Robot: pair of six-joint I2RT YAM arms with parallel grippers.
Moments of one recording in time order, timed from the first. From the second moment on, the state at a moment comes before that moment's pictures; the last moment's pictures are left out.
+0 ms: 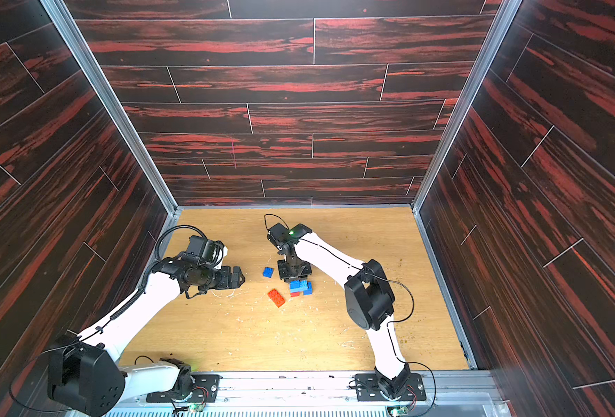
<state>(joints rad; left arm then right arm) -0.28 1.29 0.99 -0.80 0.19 -0.32 0.80 2.08 1.85 -1.24 -0.02 0.55</state>
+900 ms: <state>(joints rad) -0.28 1.29 0.99 -0.80 0.19 -0.32 0.81 2.06 1.80 -1.20 -0.02 0.56</state>
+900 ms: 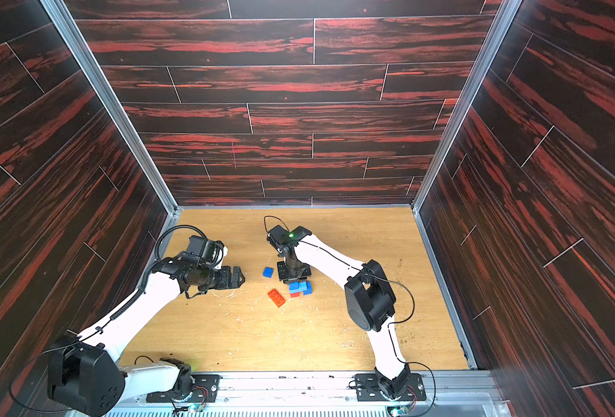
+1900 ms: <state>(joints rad) -0.28 1.29 0.99 -0.80 0.19 -0.32 0.83 2.07 1.79 -1.20 0.04 0.53</state>
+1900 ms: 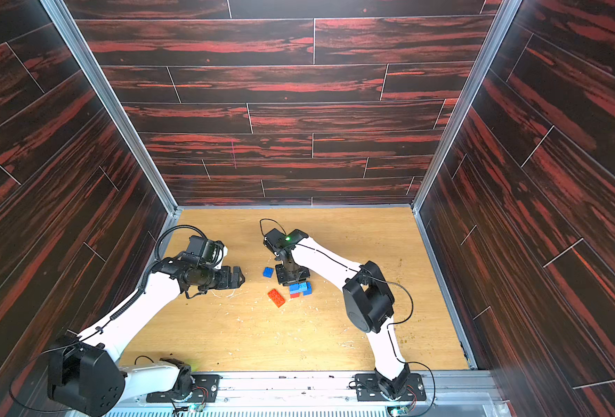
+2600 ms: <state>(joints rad) -0.28 1.29 0.99 -0.80 0.19 -0.32 0.83 2.07 1.79 -1.20 0.02 0.51</state>
